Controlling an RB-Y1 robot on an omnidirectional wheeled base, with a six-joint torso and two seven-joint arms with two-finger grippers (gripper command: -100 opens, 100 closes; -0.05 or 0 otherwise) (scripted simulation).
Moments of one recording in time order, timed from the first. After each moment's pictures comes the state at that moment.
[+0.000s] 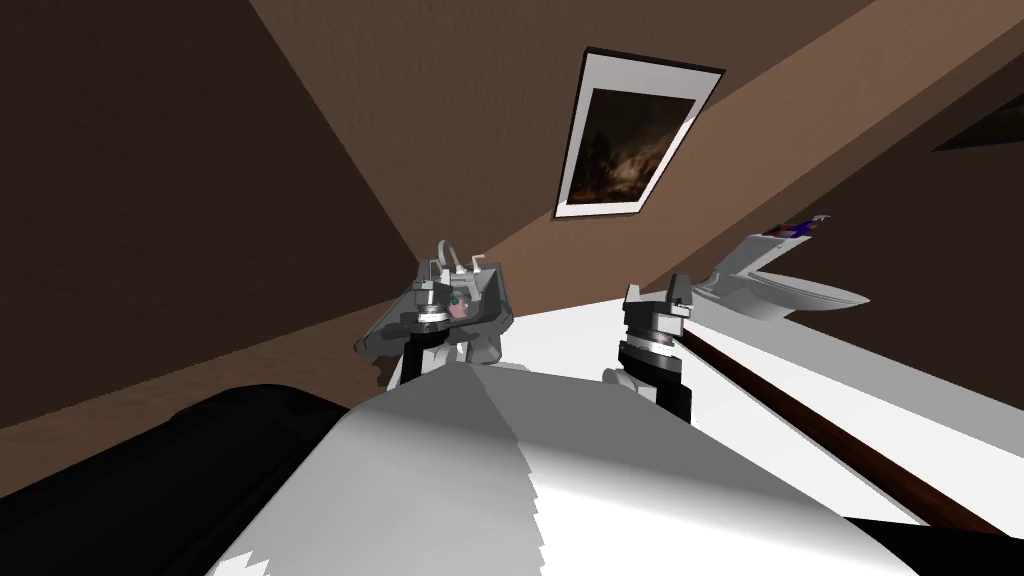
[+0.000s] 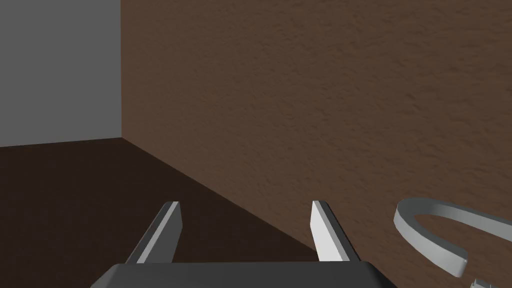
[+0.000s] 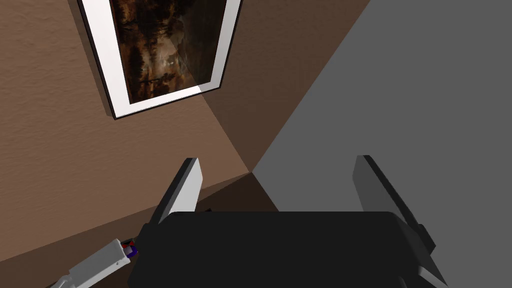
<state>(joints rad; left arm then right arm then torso) 0.50 0.05 0.02 -2.38 0.06 -0.41 0.04 0.54 0.00 -0.05 -2.33 -0.09 -0.48 0.05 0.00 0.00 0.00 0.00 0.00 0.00</state>
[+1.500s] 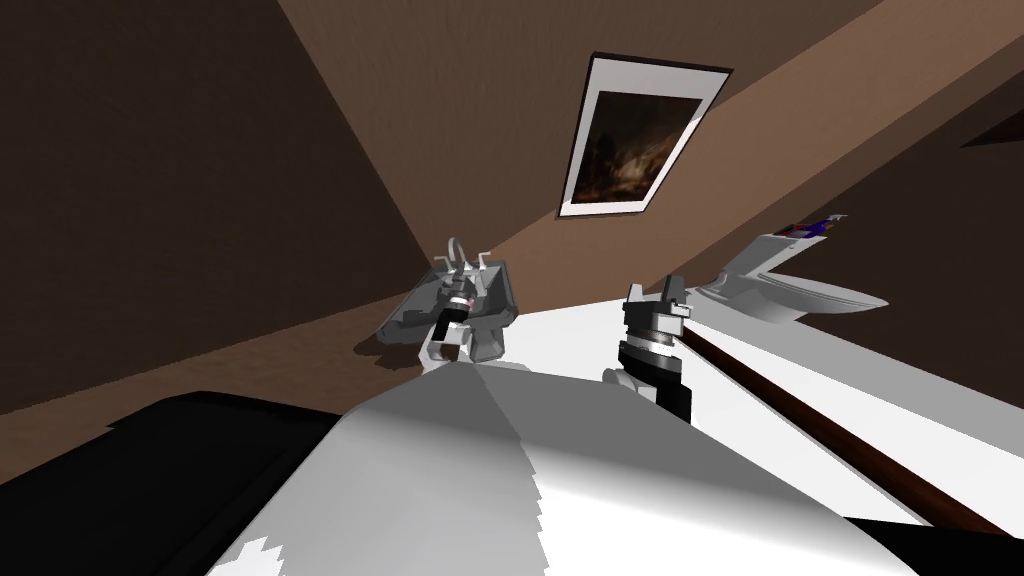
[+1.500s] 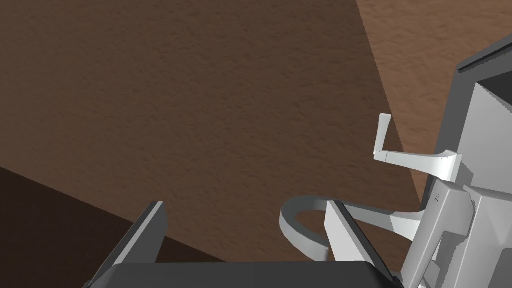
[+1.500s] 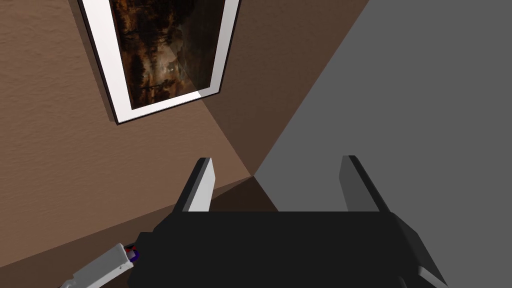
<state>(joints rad) 0.18 0.12 0.02 -2.05 0.11 -0.14 0.04 0.54 0.00 -0.05 -2.33 -0.09 -0.48 0.05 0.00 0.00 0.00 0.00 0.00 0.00</state>
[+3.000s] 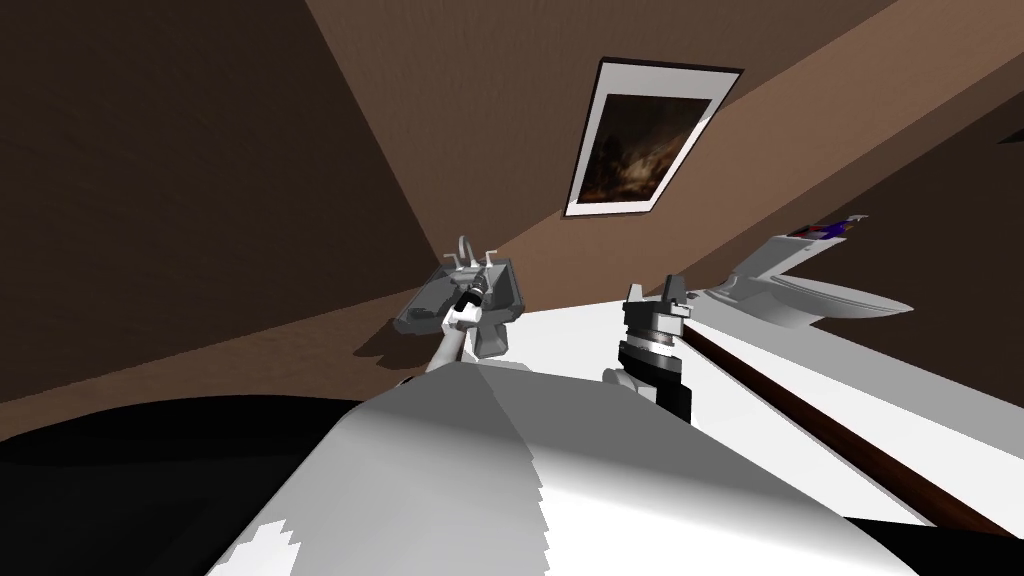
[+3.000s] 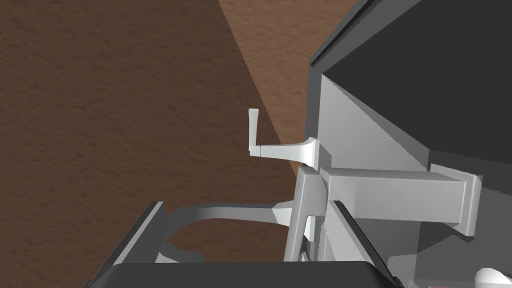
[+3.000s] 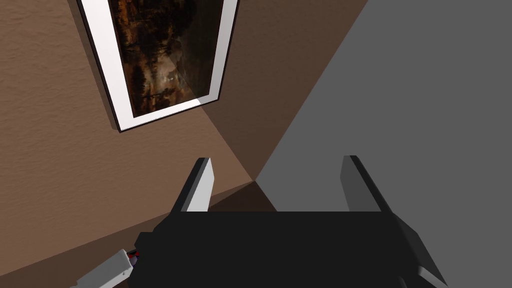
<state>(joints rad) -0.17 0.16 0.03 -1.63 0.15 0.17 0.04 0.54 0.00 -0.05 -2.33 -0.09 -0.48 0.05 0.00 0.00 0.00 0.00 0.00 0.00</state>
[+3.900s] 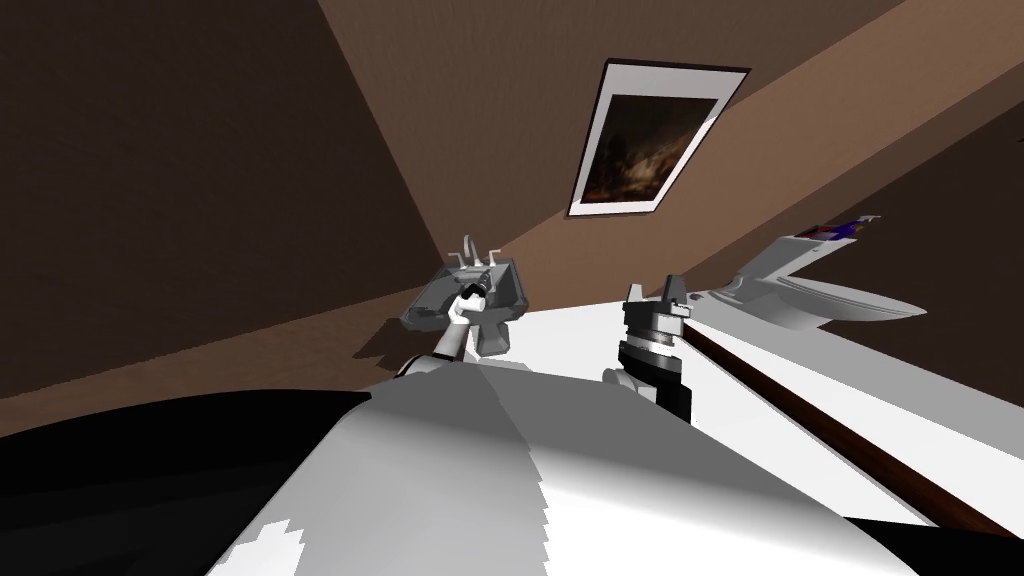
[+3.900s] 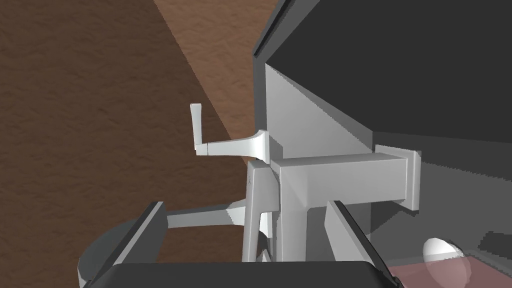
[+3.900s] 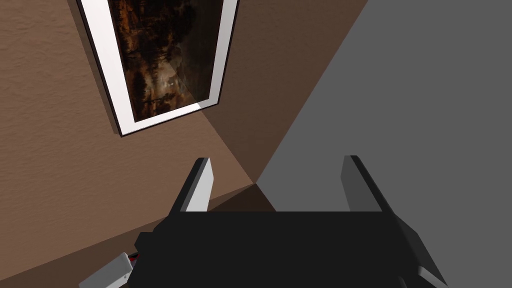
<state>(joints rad) -0.35 0.19 0.04 -1.42 0.17 0.33 0.03 0.54 0.00 -0.05 -2.33 -0.09 -0.48 0.05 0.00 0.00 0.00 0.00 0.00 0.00</state>
